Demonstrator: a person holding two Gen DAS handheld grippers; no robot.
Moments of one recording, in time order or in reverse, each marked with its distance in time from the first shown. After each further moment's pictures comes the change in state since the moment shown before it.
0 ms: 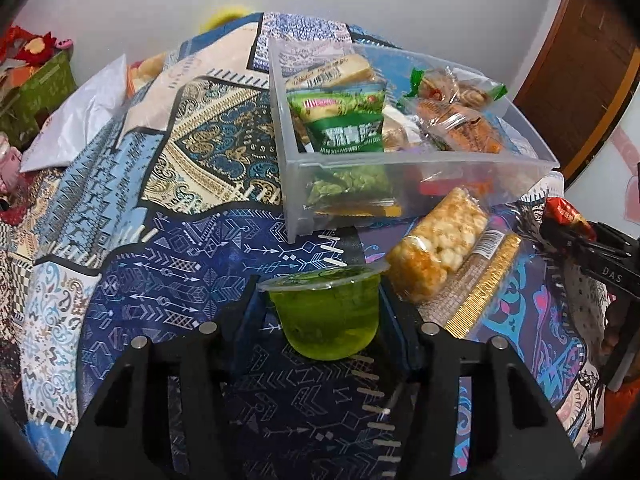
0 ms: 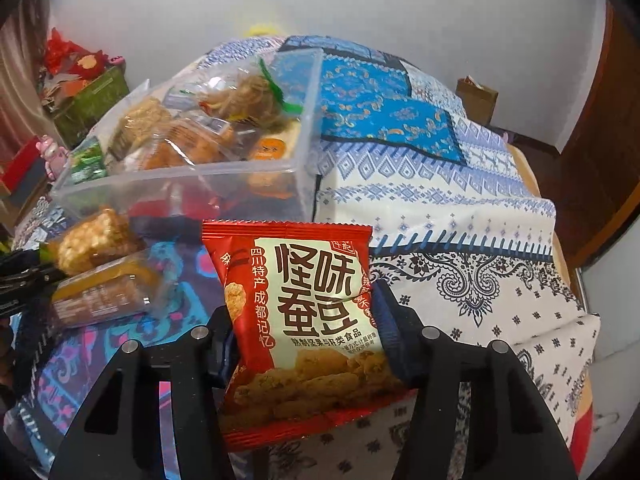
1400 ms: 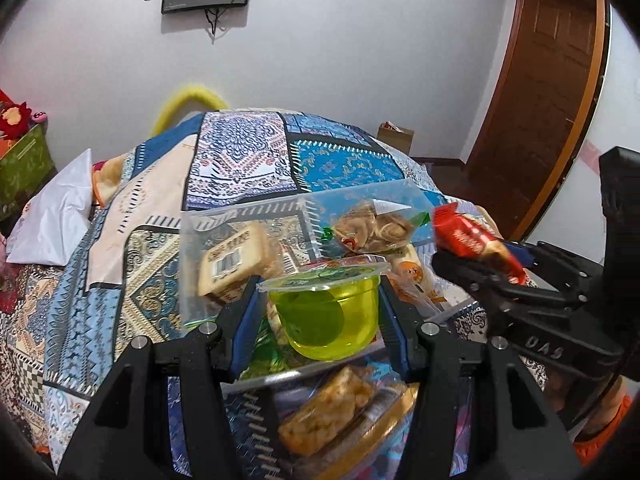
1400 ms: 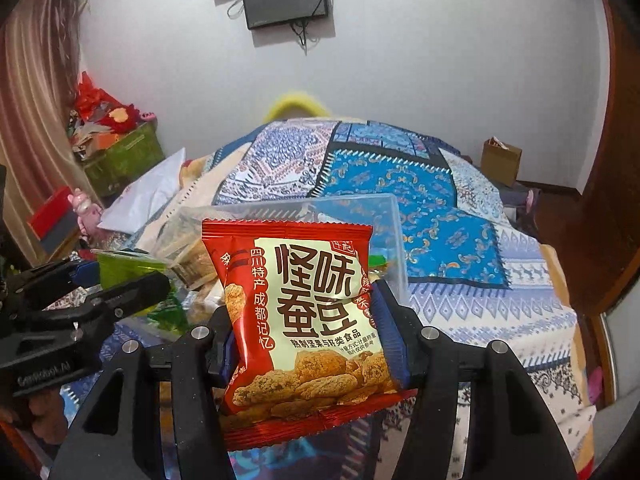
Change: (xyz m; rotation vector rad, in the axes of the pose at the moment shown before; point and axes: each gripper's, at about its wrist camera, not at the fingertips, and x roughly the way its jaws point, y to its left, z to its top) left arm -0.025 -0.070 0.098 0.113 -0.205 -0.070; right arm -0.009 0.036 0.083 0.008 -0.194 0.102
